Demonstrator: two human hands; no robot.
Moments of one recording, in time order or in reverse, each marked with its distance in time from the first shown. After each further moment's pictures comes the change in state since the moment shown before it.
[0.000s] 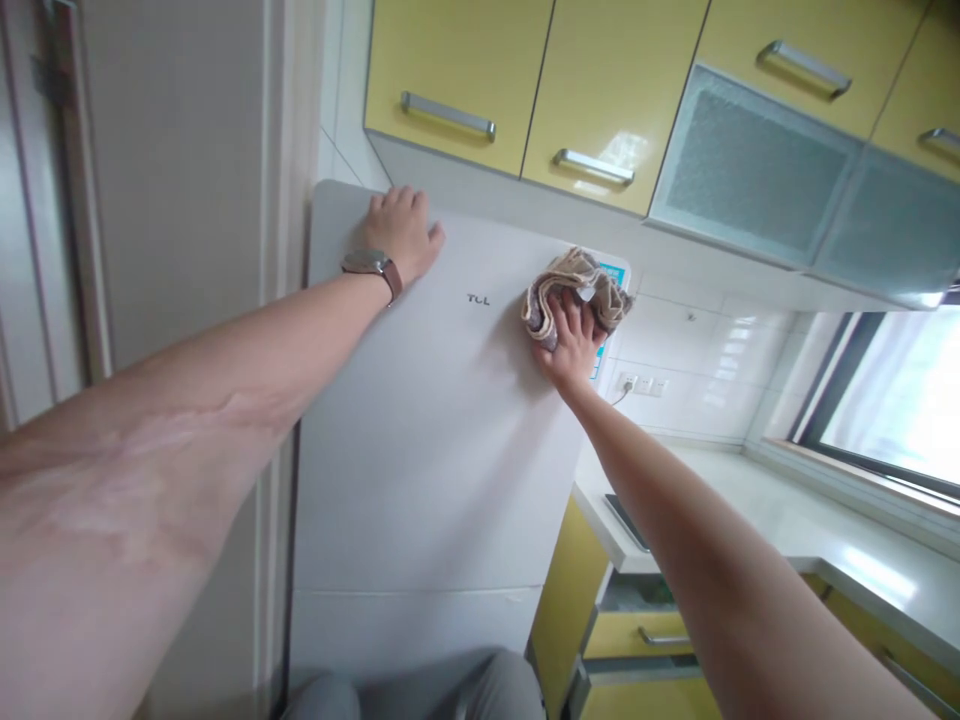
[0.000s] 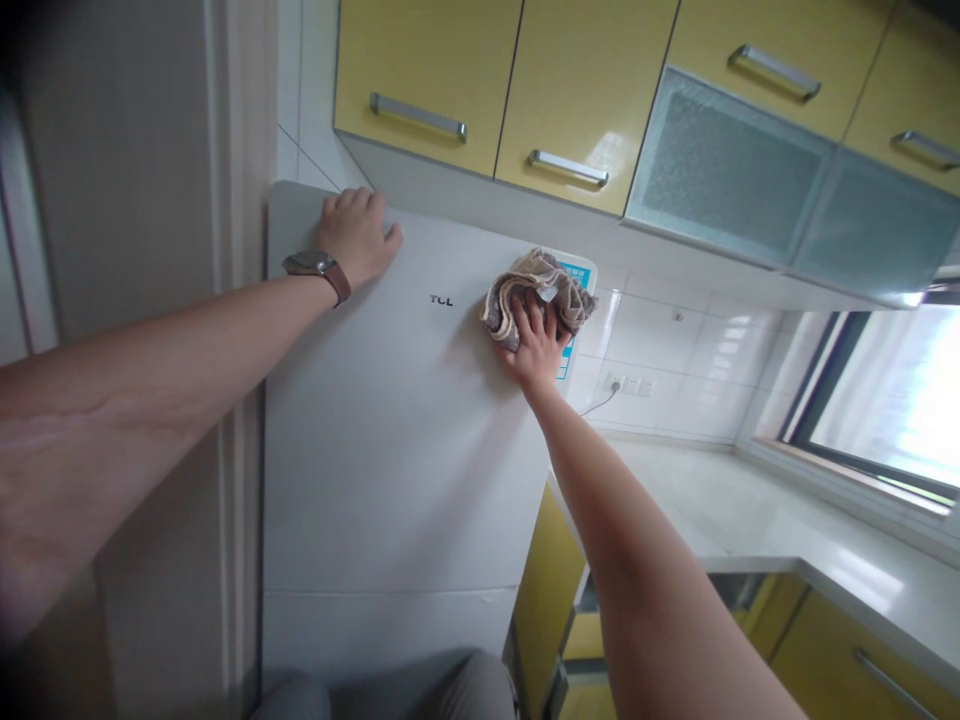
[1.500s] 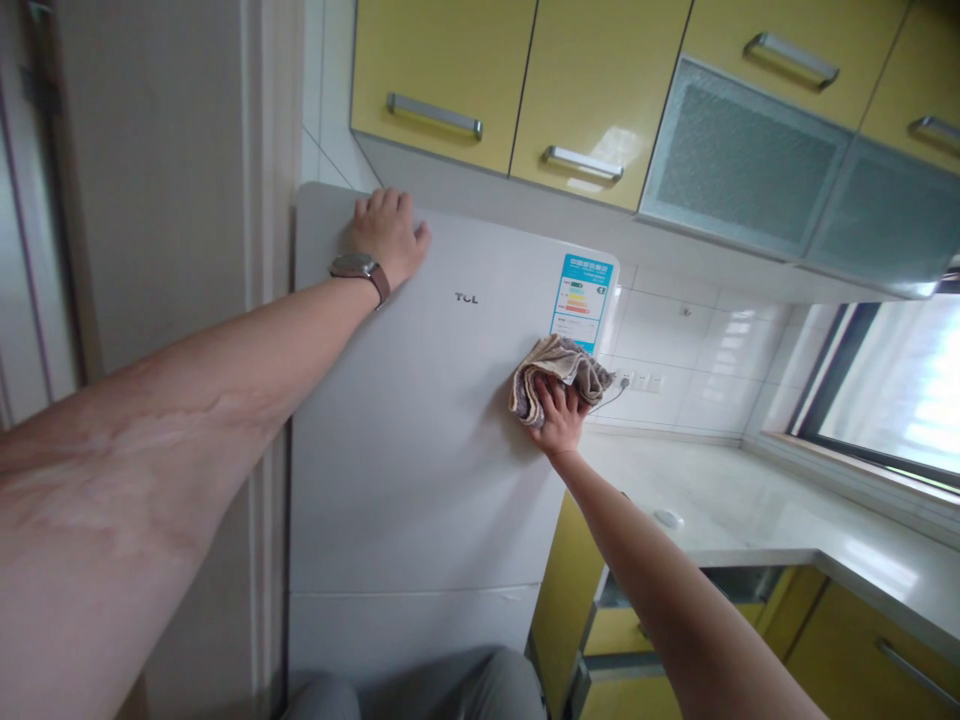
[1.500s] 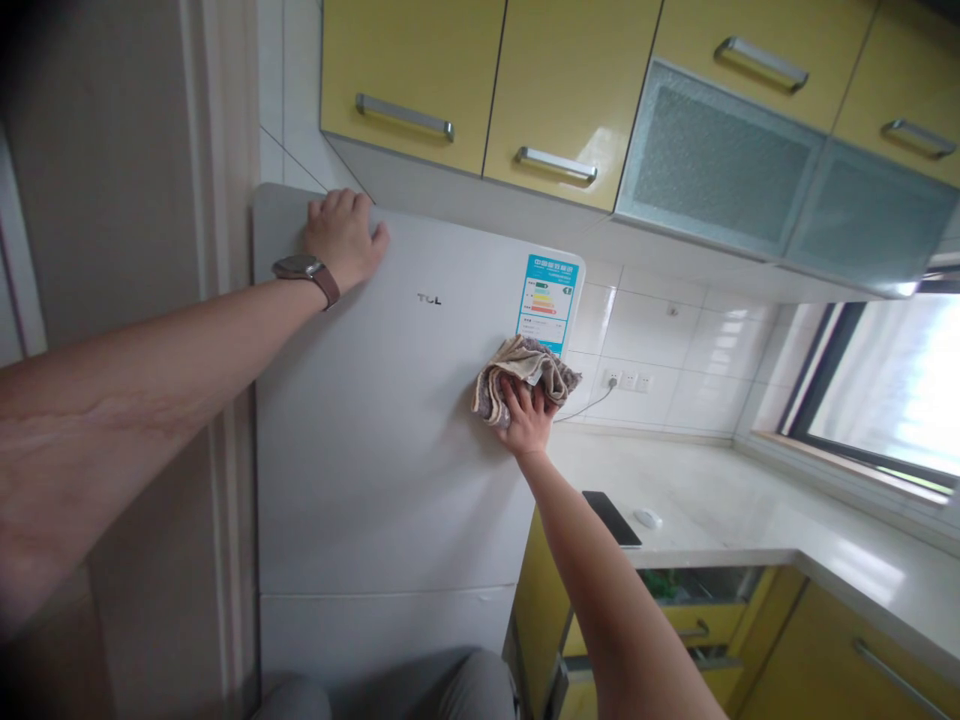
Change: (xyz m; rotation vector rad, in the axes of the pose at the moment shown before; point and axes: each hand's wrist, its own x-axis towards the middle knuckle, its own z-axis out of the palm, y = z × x) left_hand -0.002 -0.001 0.005 0.073 0.068 0.016; right_hand -0.148 0.016 0.040 0.042 -0.073 -0.013
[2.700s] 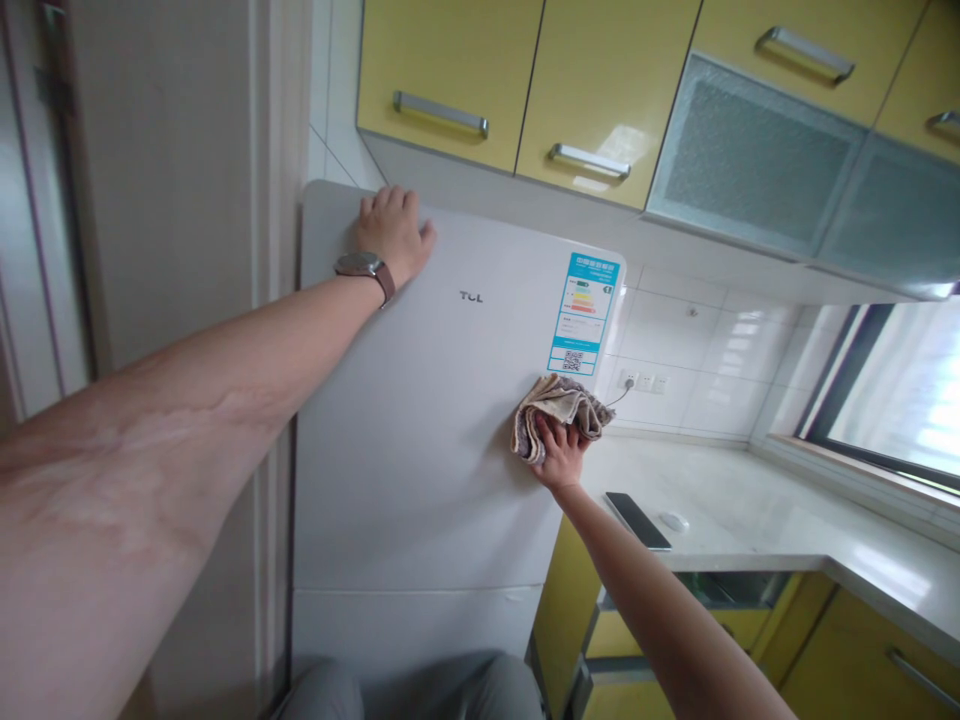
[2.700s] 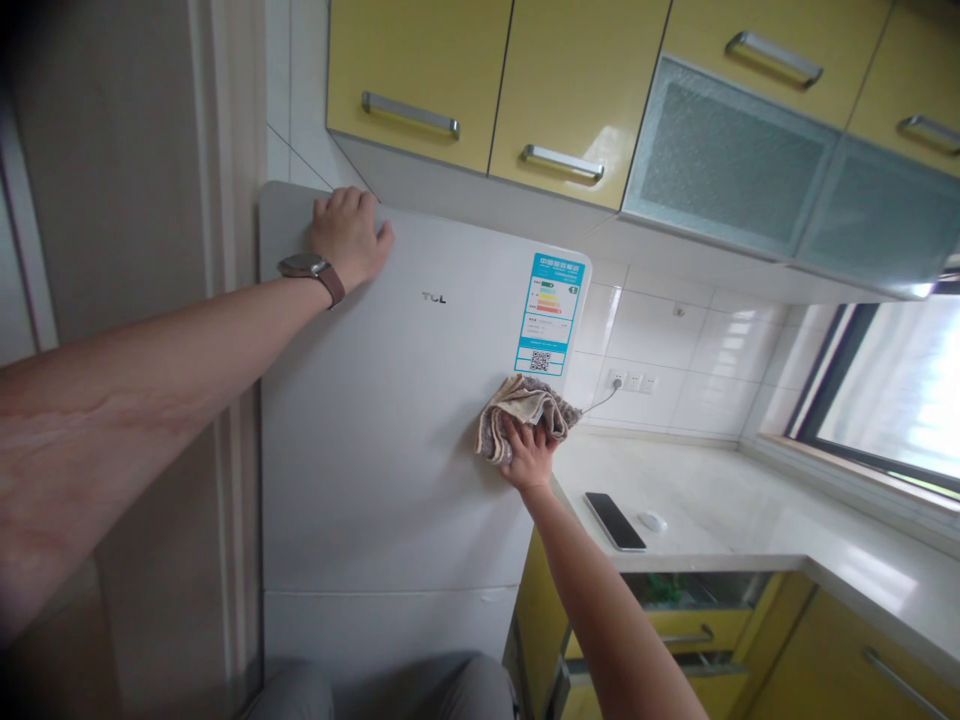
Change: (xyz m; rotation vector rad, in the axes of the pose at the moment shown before) left_hand 0.005 -0.005 0.008 -0.234 0.034 0.037; right_hand -0.074 0.005 0.022 -0.078 -0.070 -0.042
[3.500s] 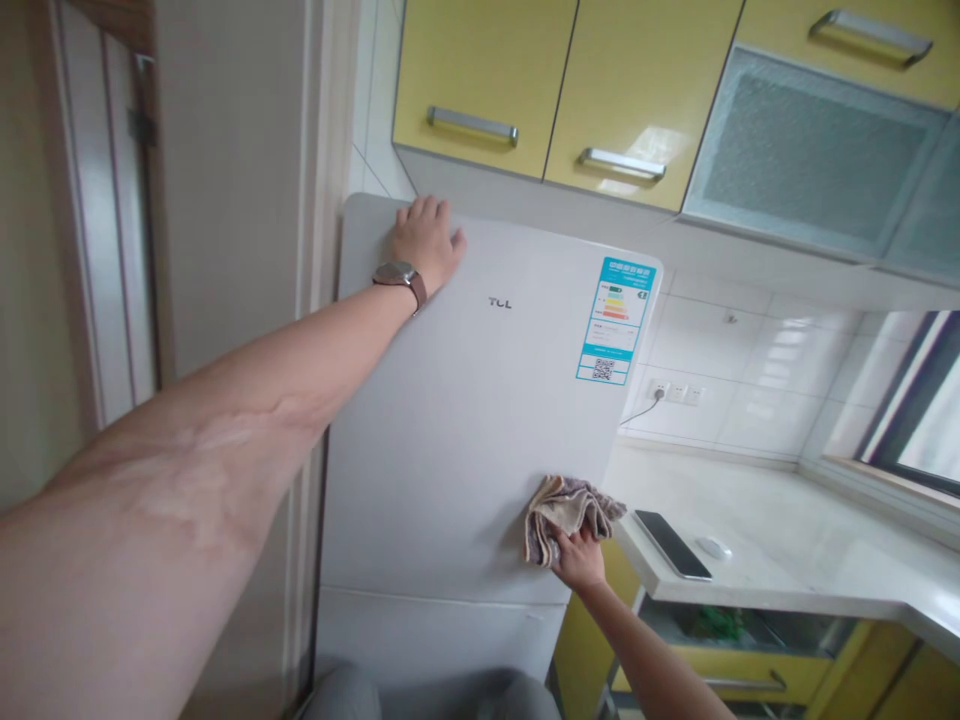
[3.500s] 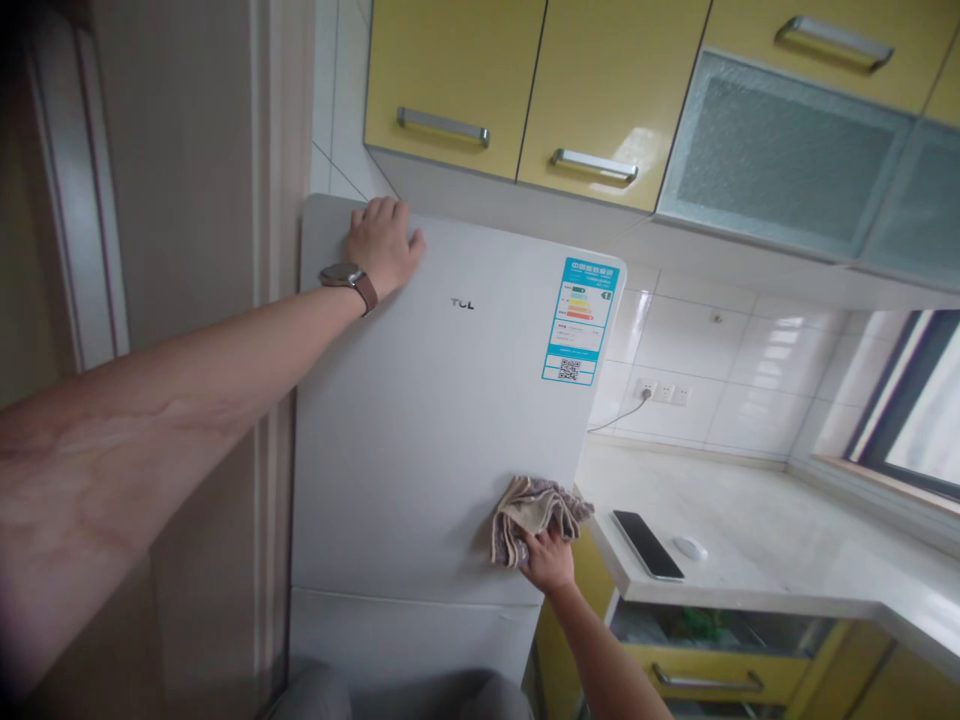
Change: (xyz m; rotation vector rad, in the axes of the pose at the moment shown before) left_hand -0.003 0.001 -0.006 0.196 -0.022 0.010; right_hand -0.176 -0.014 0.033 0.054 -0.561 -0.033
